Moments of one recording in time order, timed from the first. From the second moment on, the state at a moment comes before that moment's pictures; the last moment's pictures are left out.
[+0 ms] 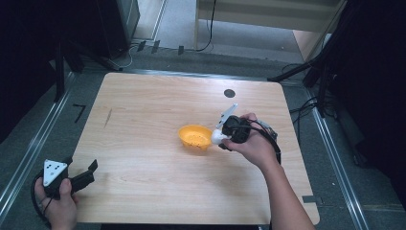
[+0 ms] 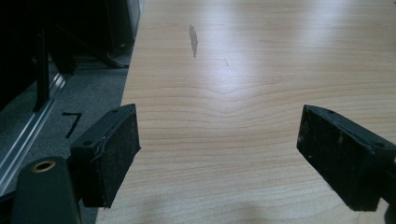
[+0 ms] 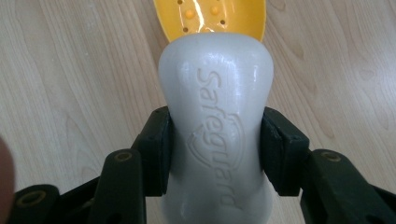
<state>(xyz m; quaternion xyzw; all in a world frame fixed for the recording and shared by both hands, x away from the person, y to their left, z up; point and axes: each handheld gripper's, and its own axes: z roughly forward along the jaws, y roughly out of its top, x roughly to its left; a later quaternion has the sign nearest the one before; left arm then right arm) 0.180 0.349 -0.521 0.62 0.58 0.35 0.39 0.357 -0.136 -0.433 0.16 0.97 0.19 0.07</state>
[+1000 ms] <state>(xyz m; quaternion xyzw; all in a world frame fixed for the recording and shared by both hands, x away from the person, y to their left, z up) 0.180 0.349 -0.521 0.62 0.58 0.35 0.39 0.373 -0.091 -0.427 0.13 0.97 0.20 0.07</state>
